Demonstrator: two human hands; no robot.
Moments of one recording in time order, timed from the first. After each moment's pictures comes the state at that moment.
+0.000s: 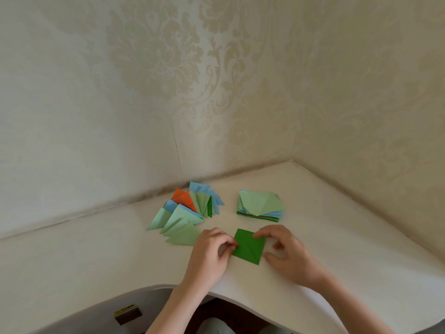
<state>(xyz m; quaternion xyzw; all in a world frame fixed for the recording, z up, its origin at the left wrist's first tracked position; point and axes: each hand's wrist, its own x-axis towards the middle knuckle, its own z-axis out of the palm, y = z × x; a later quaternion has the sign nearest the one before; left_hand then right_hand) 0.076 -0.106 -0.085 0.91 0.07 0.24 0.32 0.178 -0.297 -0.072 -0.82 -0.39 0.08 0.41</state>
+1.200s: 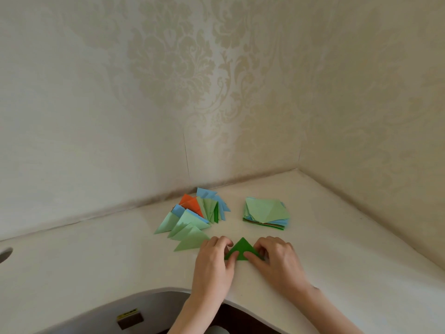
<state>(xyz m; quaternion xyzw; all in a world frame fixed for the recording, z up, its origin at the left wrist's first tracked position) 0.063 -0.122 -0.084 0.91 0.17 0.29 0.25 0.167 -0.261 -0.086 -0.86 -0.40 -0.09 0.31</state>
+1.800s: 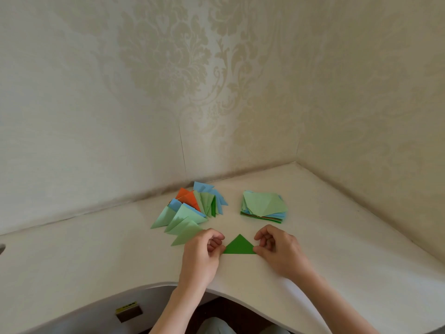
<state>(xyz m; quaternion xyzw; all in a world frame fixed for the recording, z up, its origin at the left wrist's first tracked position) 0.060 -0.102 -0.078 0.86 0.20 0.25 0.40 0.172 -0.269 -0.069 -0.85 -0.30 0.10 0.42</state>
